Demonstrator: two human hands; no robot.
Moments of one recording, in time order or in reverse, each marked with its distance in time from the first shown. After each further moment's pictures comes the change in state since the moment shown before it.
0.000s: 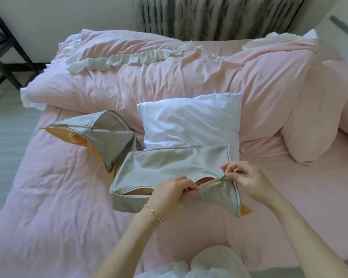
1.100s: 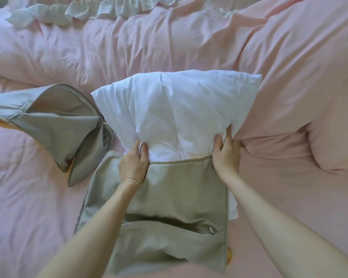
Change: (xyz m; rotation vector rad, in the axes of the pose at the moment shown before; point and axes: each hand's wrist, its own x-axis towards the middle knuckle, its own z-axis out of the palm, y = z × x) left_hand 0.132 -0.161 0.091 0.103 0.362 -0.812; right_hand 0.186 0.139 0.048 -0.299 0.424 0.232
